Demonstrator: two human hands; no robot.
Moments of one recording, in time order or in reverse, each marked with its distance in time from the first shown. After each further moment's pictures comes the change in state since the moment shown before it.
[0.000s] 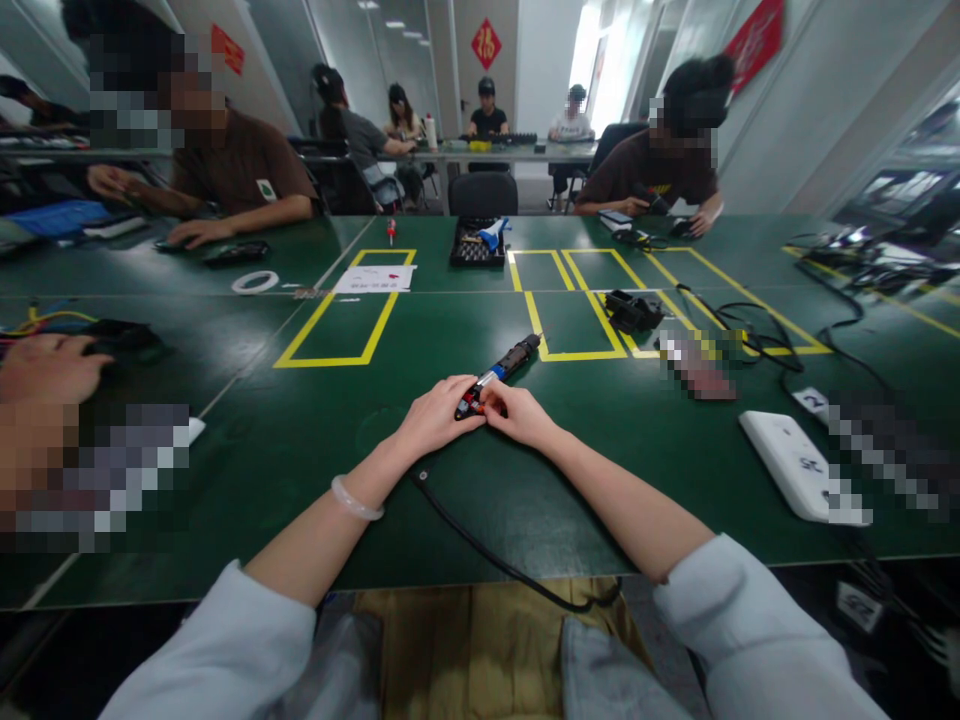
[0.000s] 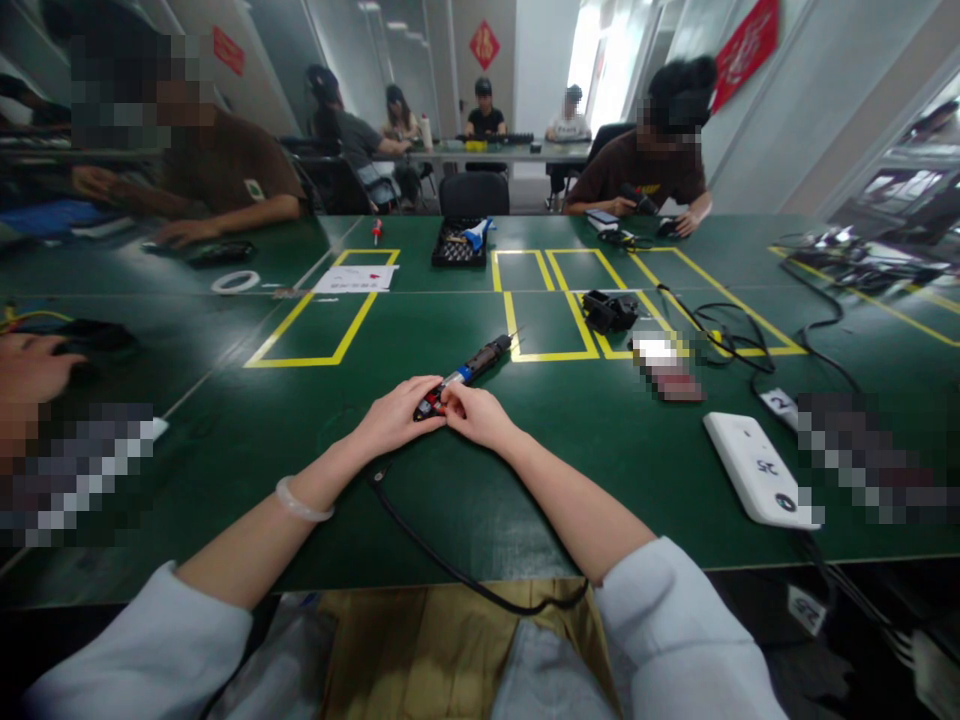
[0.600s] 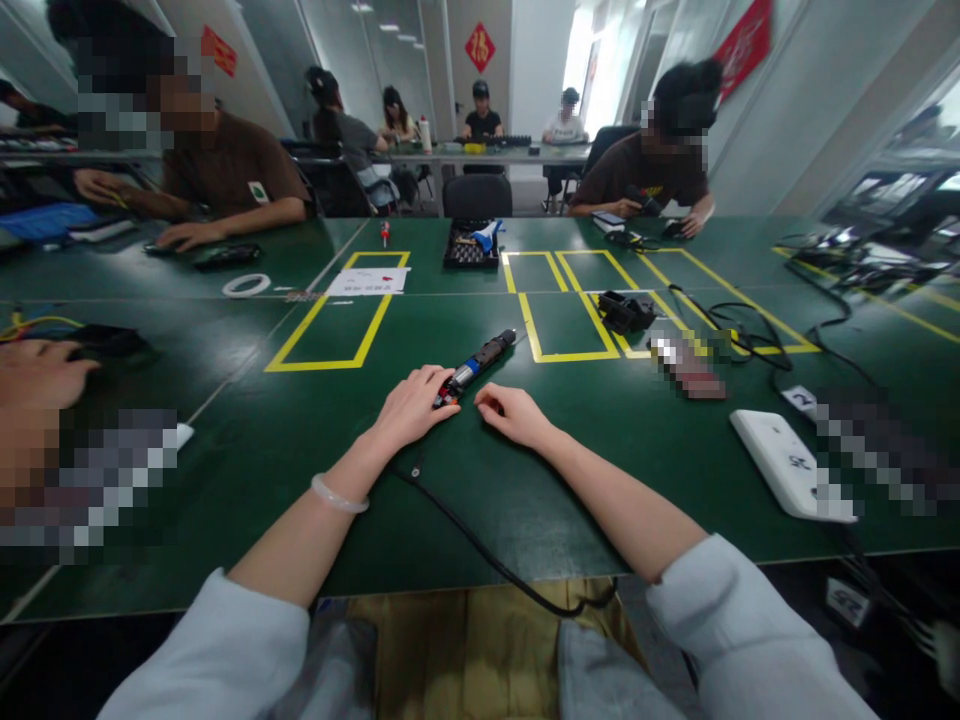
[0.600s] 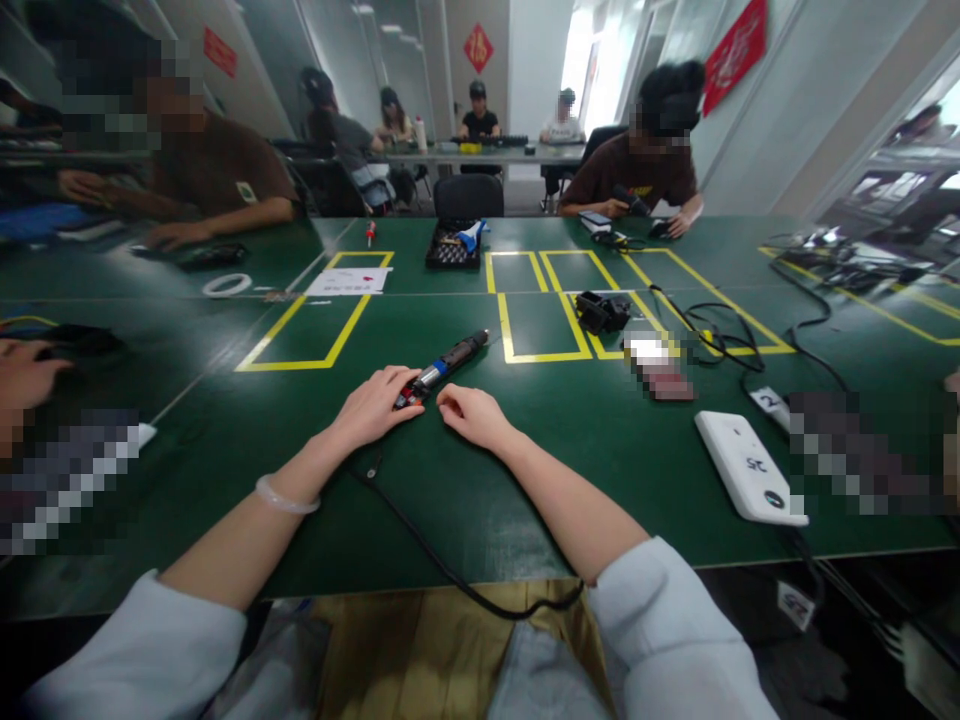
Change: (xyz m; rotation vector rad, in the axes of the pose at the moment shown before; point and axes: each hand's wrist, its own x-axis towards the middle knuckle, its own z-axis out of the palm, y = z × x) left_hand 0.005 -0.019 -0.013 0.297 0.034 -0.036; right_hand 0.000 0.004 -0.006 -0.106 0.014 0.019
